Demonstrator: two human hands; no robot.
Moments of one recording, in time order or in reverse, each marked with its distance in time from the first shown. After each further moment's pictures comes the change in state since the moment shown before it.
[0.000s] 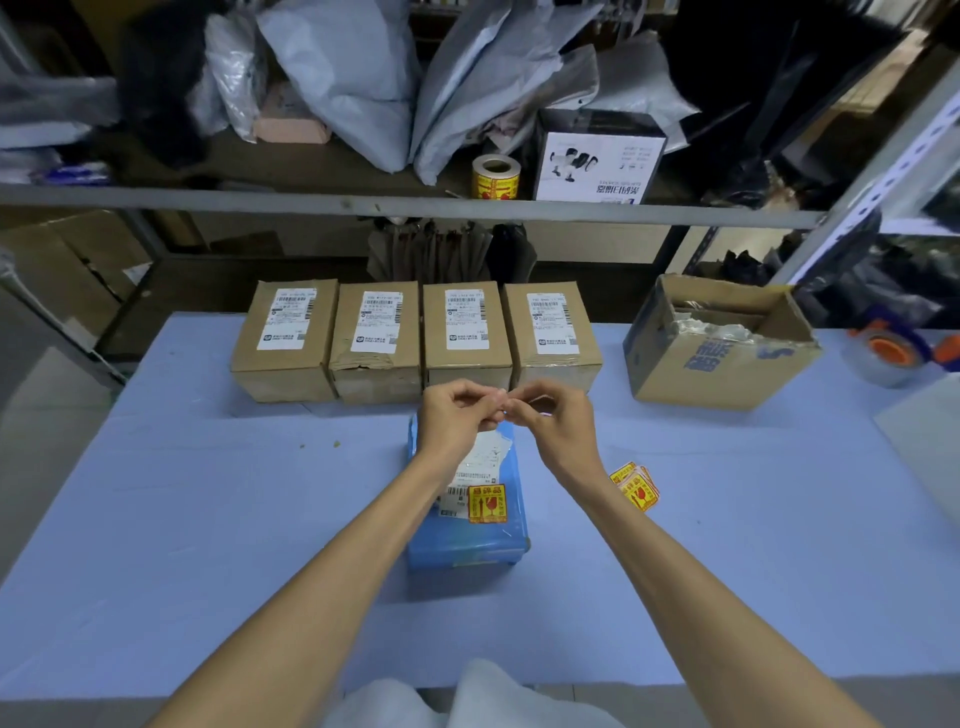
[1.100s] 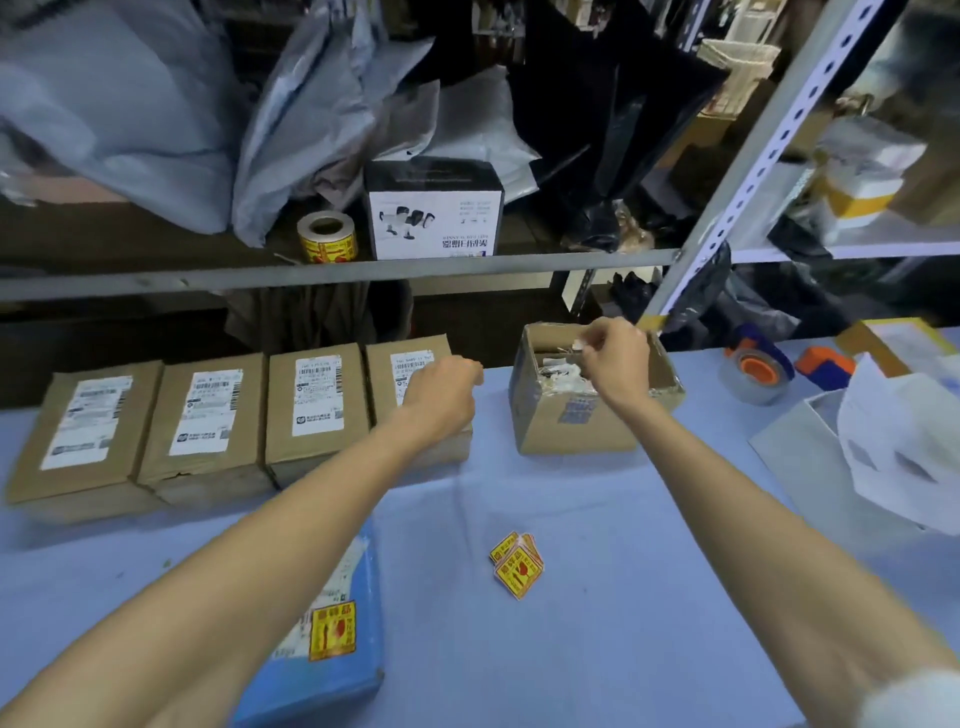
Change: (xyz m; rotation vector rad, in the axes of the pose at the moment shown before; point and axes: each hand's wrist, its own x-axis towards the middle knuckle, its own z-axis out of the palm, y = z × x) left_hand 0.124 0.063 0.185 1.303 -0.318 0.445; right_hand 0.177 0.047 -0.250 -0.702 0.358 0.066
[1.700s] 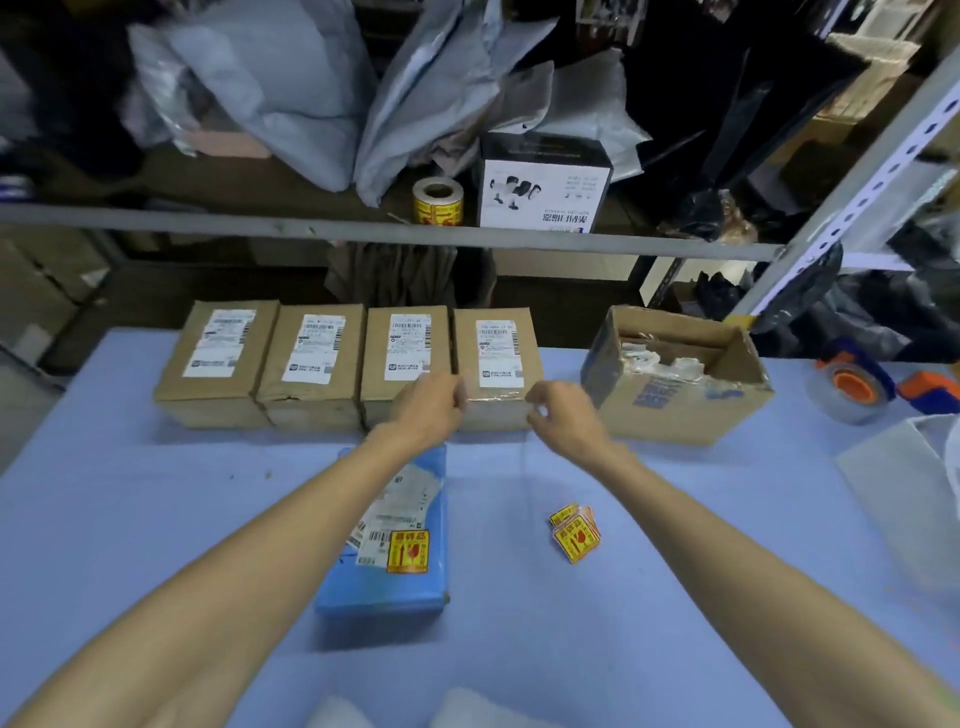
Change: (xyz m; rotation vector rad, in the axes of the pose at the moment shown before) left_hand -0.095 -0.088 0.011 -0.173 -0.010 -0.294; right_hand -0.119 -0.075 0.077 -0.120 -0.544 -0.241
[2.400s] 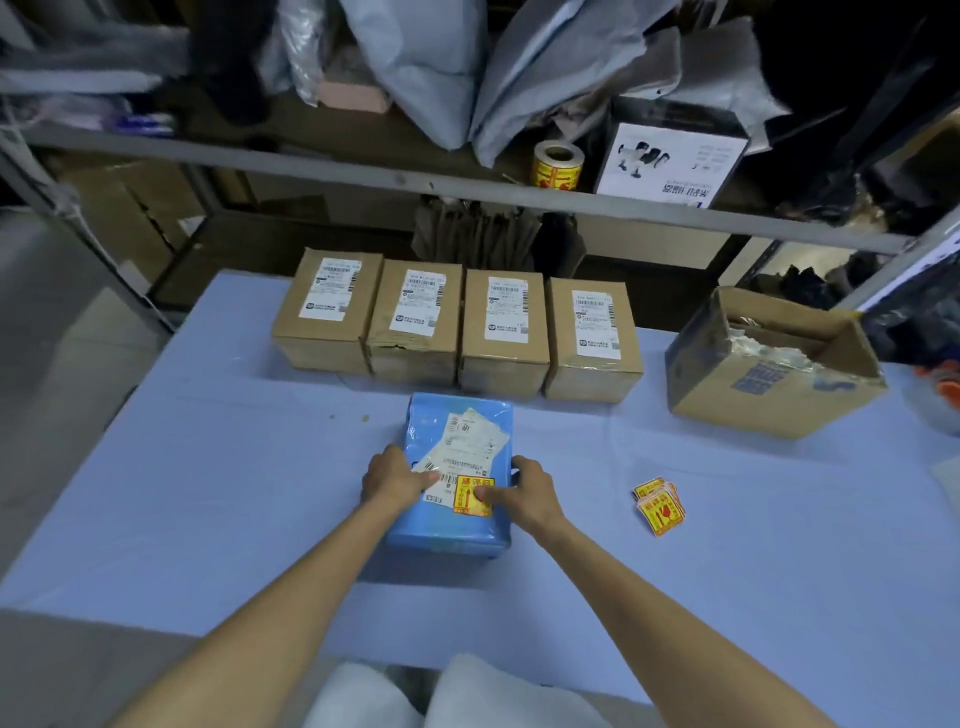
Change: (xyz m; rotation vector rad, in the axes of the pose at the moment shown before) left_hand -0.119 -0.176 0.044 -0.338 -0.077 -0.655; right_hand -0.090 -0.117 0.156 0.606 -0.297 0.371
